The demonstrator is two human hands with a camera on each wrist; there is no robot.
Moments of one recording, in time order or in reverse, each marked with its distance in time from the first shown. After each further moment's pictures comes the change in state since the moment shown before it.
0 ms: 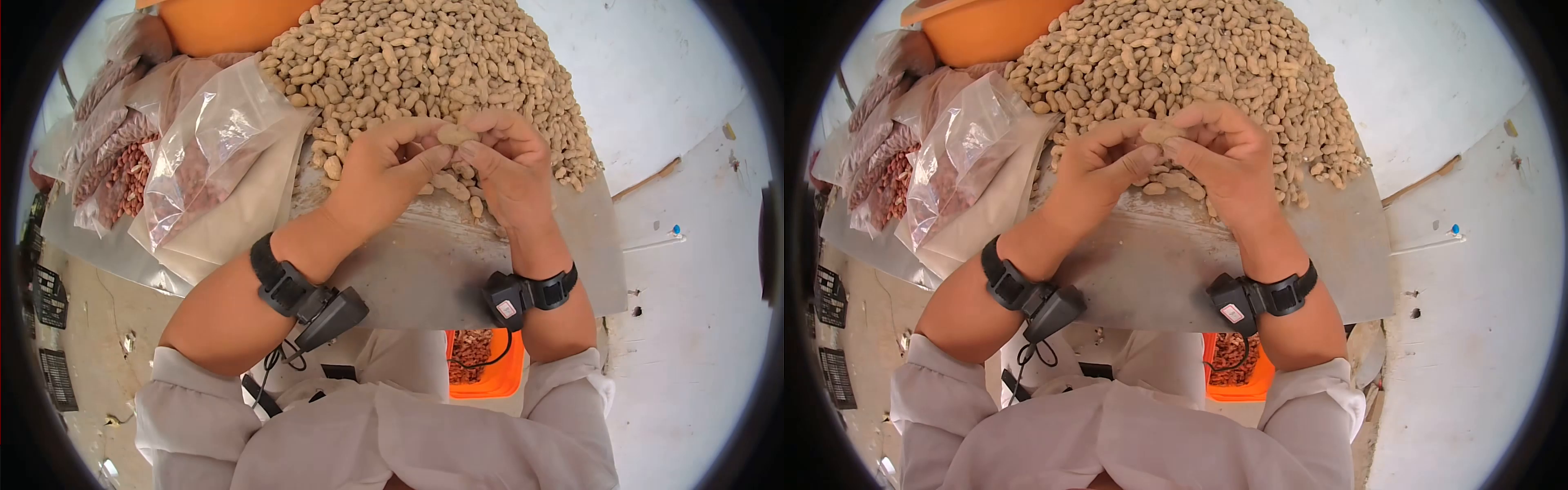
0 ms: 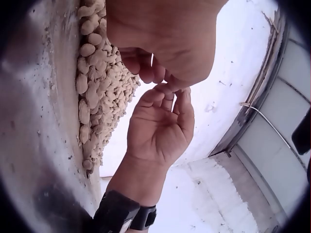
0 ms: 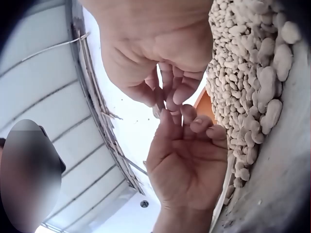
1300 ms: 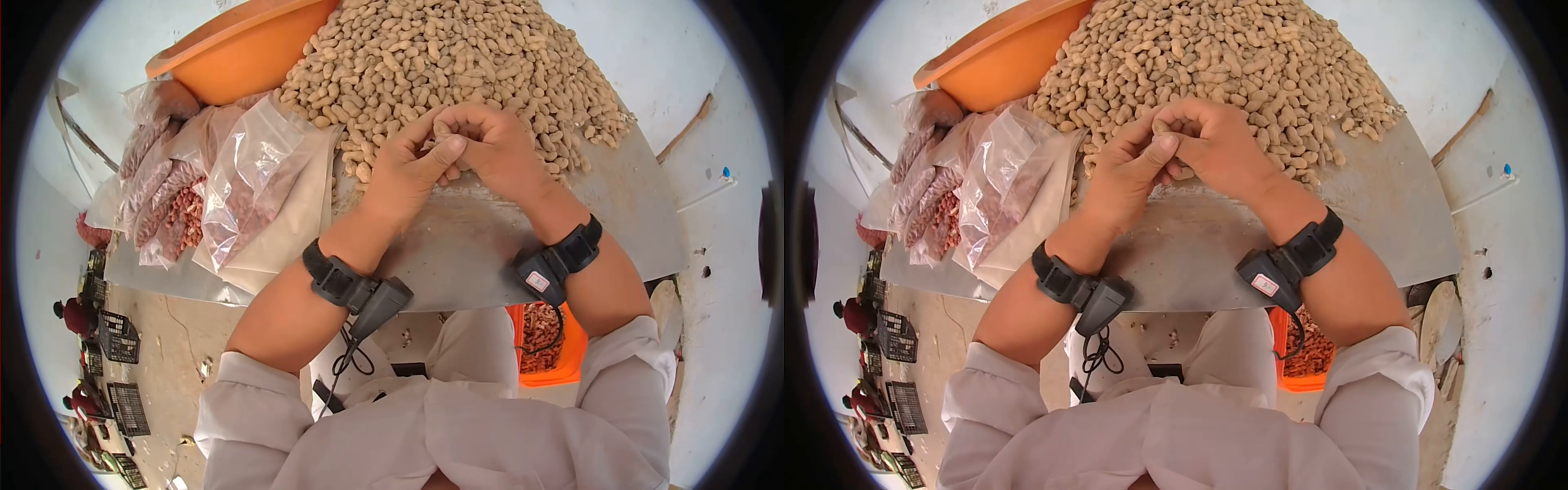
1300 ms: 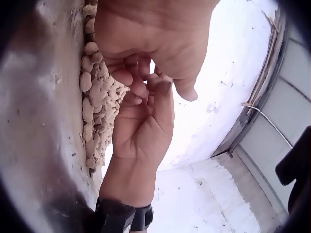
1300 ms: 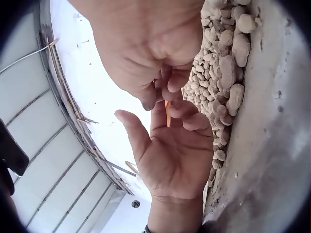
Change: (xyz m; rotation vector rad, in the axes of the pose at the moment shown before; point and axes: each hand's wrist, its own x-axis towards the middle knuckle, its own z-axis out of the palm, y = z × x) left_hand -0.003 -0.002 0.008 -0.051 -0.073 -0.156; right_hand -0.008 0.017 0.003 -0.179 -0.081 0.148
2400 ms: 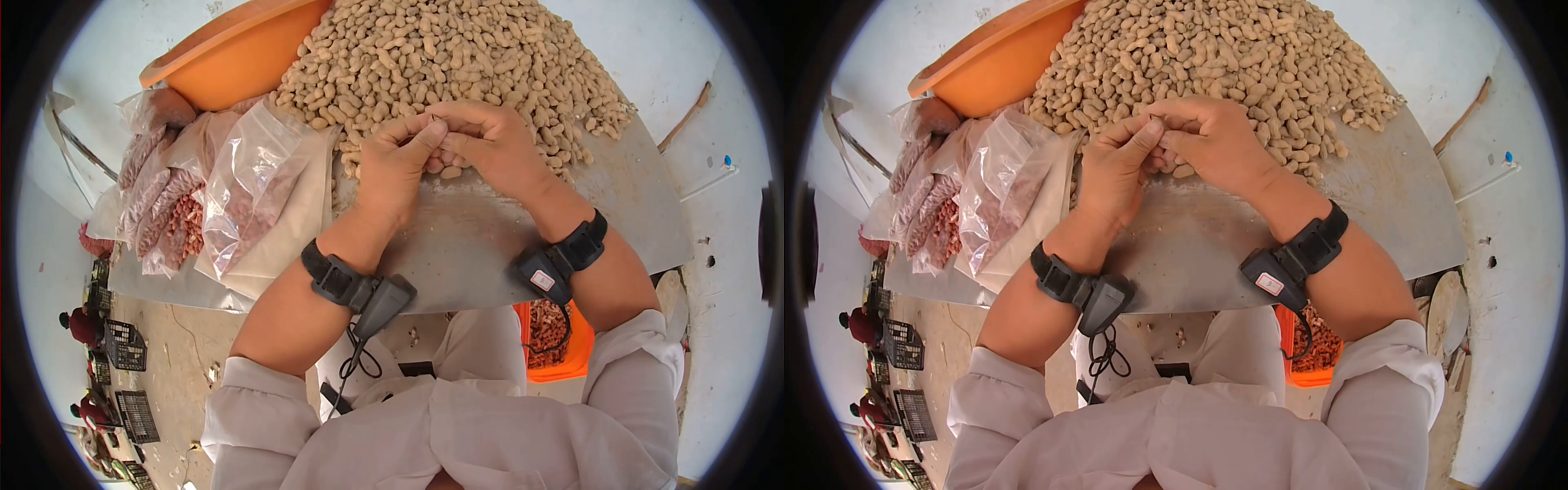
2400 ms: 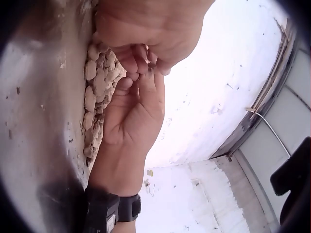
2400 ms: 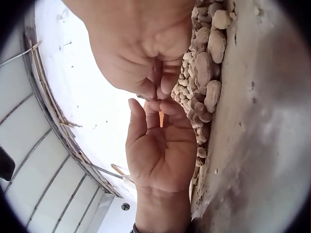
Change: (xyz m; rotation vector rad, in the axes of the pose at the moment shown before) left_hand 0.009 -0.005 -0.009 -0.102 0.137 -0.042; right_hand 0.001 0.004 0.001 -0.057 0.055 -0.034
